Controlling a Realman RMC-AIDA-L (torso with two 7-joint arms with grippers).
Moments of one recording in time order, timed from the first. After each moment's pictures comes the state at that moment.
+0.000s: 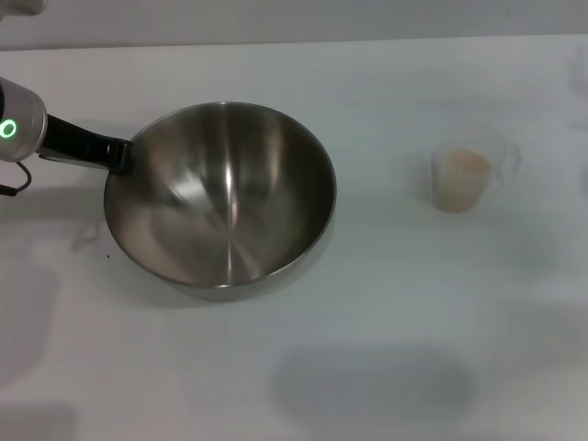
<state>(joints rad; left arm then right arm) -0.57 -2.06 -1.90 -1.28 2.64 -1.32 0.29 0.66 2.03 1.04 0.12 -1.96 -1.31 0.06</state>
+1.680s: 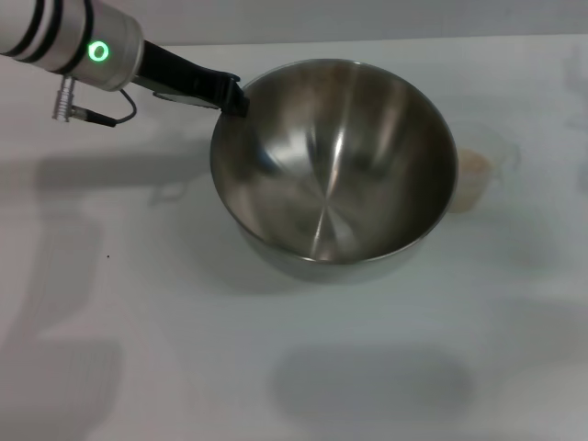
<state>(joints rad) -0.84 -2.07 -2.04 -1.02 2.43 -1.30 0.46 0.66 2.03 1.03 0.13 -1.96 -1.31 0.06</state>
